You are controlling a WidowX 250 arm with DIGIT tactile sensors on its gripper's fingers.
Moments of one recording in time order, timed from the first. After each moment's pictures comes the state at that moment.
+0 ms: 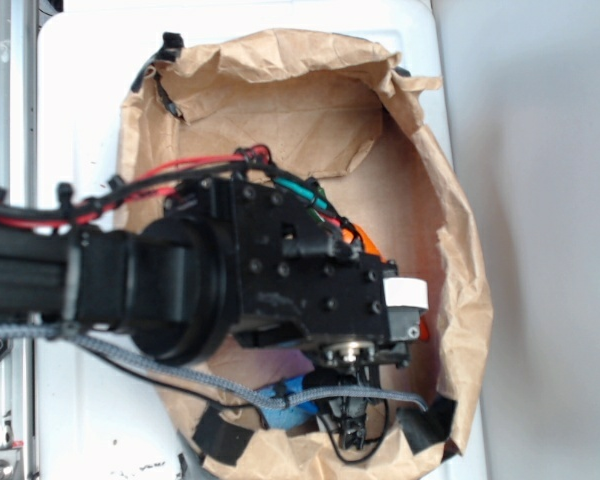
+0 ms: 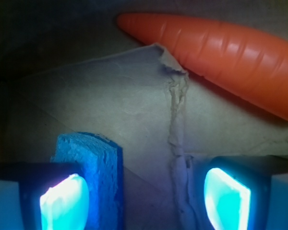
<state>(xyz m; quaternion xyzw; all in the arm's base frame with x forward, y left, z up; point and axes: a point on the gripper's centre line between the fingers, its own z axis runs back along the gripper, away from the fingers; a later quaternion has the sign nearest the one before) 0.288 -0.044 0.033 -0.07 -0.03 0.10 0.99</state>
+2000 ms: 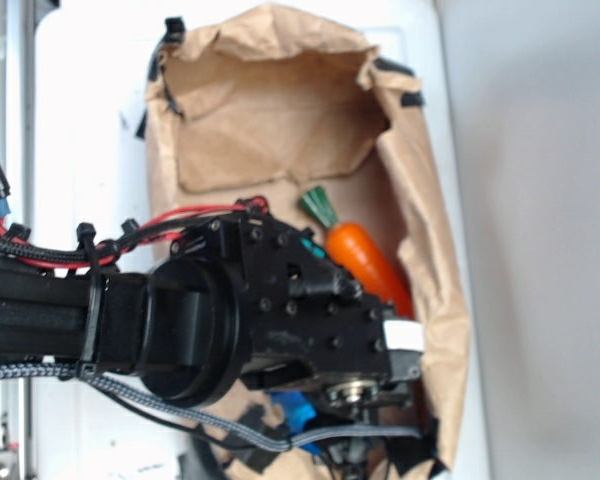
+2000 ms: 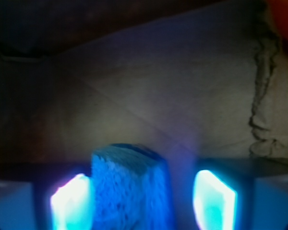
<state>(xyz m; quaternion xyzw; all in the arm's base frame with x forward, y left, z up) 0.284 -0.081 0.026 -0.10 -0.02 0.09 0.99</state>
